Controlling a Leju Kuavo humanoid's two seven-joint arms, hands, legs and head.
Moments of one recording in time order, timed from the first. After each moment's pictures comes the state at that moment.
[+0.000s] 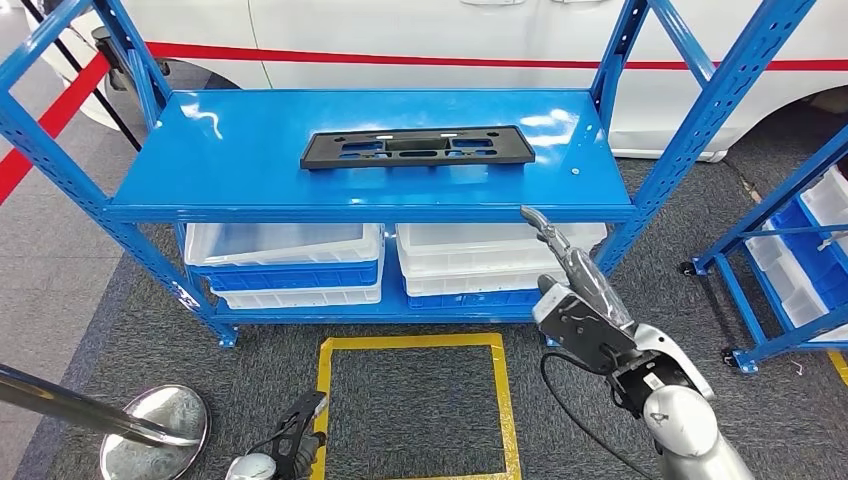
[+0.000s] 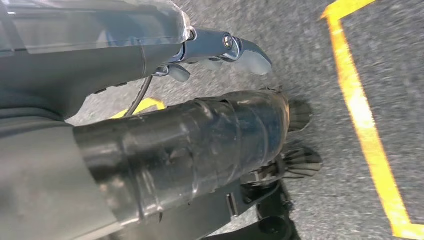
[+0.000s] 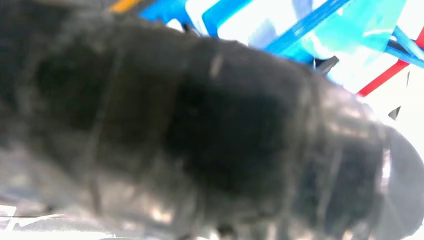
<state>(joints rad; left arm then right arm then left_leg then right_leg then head) -0.09 -0.14 0.13 -0.22 -0.32 -0.11 0.24 -0.37 -0.25 0.52 -1.44 0.21 0.12 -0.28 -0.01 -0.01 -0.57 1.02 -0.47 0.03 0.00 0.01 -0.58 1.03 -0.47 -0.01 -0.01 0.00</state>
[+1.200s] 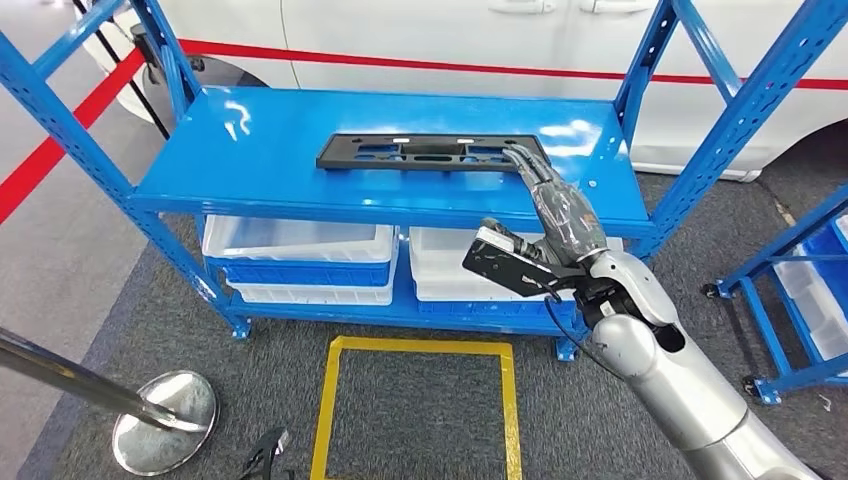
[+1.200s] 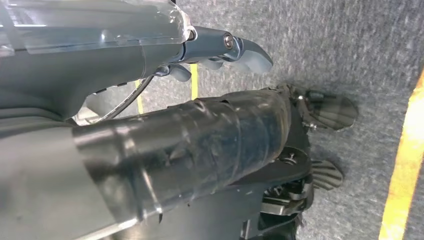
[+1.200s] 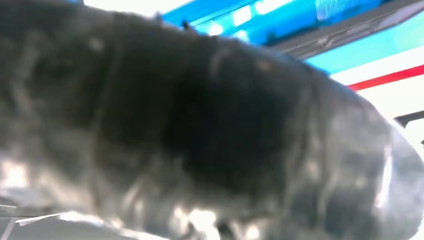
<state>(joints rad) -0.02 -0.14 0.27 -0.20 -0.21 0.02 0.30 -0.72 -0.25 0.77 -1.16 0.58 -0.03 -0.16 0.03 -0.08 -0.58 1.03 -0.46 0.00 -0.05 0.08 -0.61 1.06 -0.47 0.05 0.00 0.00</state>
